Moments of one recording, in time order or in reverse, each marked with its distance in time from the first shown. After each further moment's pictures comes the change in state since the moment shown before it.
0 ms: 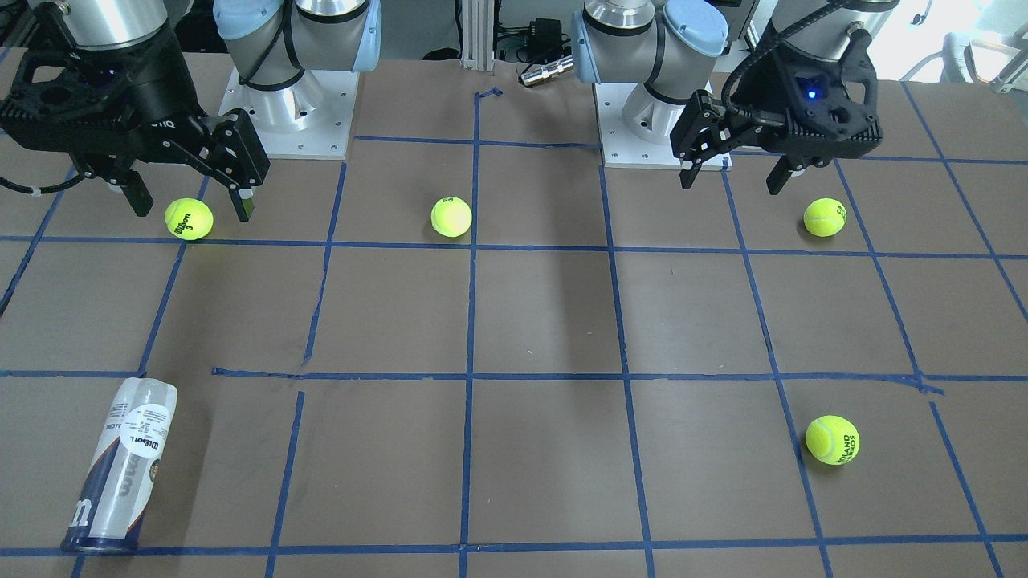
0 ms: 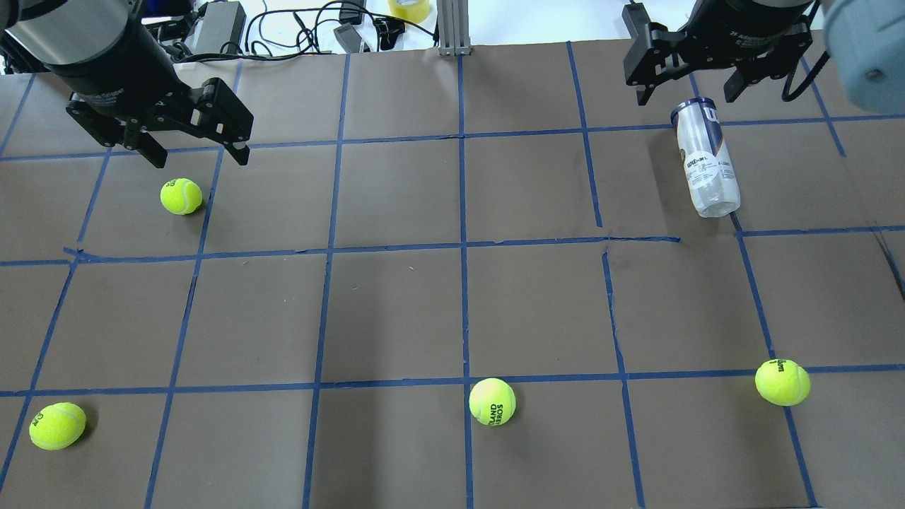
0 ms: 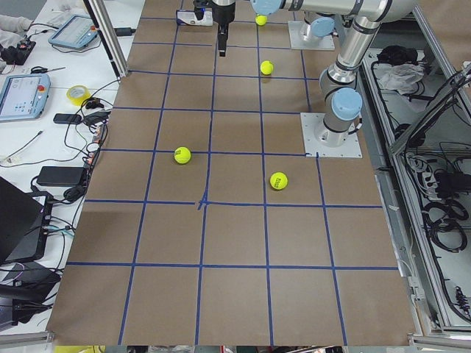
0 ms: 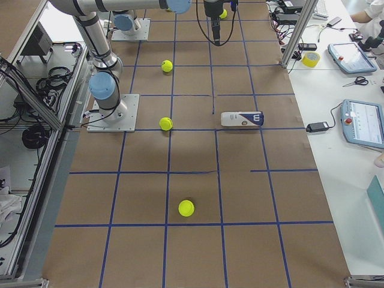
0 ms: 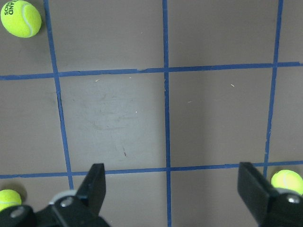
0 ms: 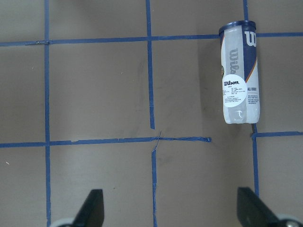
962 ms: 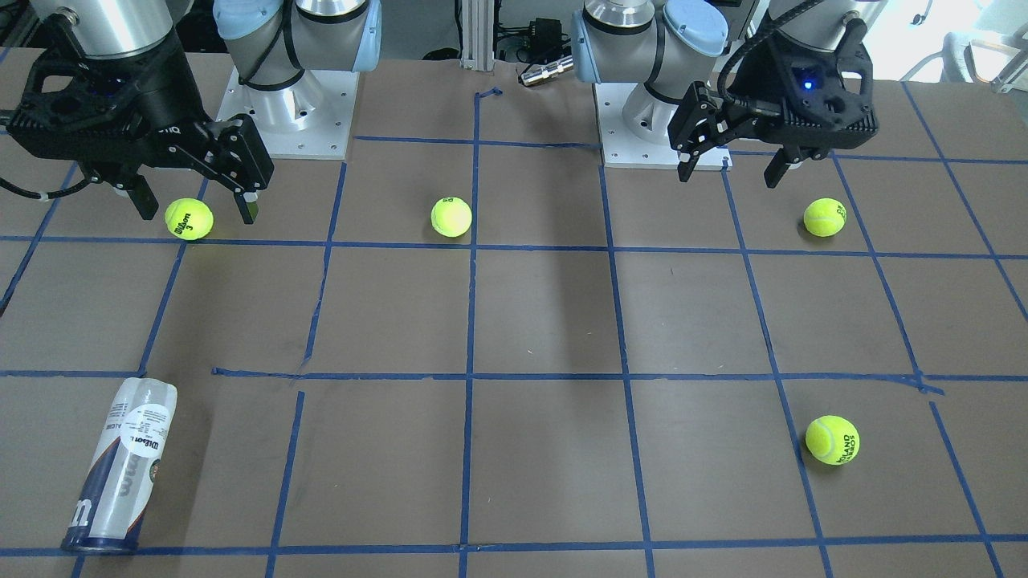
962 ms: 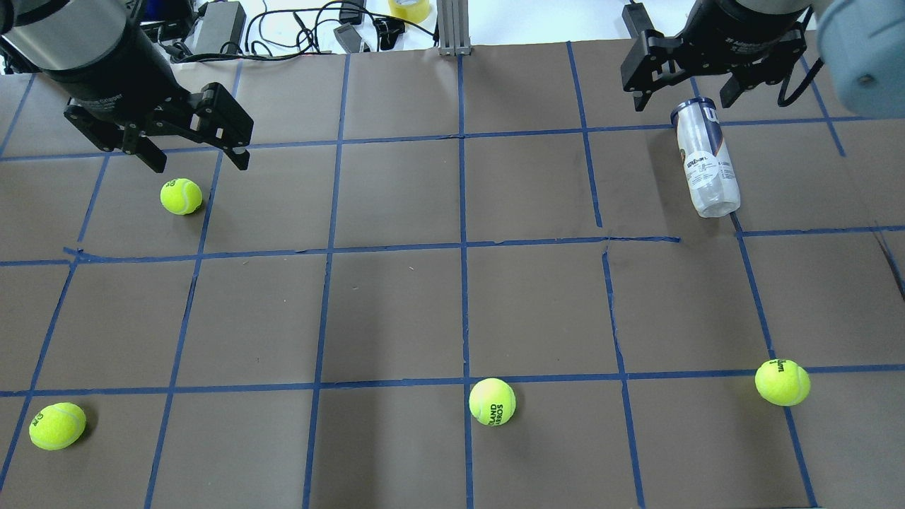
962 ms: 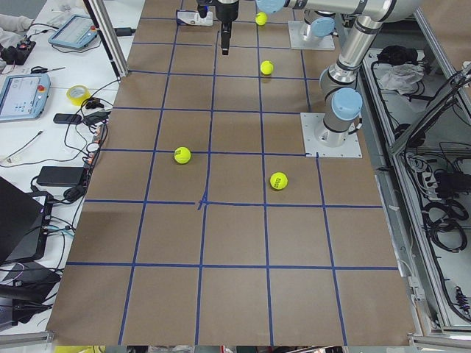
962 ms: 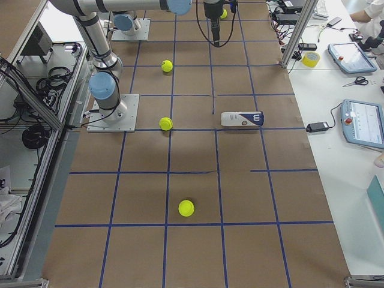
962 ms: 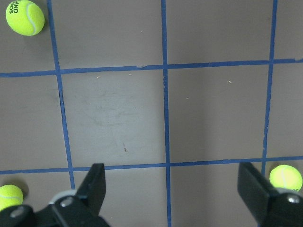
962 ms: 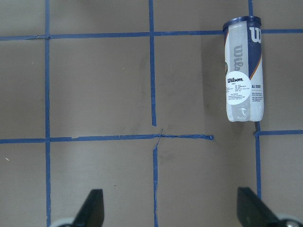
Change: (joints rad) left arm -0.004 0.009 -0.009 -0.004 -0.001 0.001; right arm 0.000 0.002 0.010 0.000 0.003 -0.006
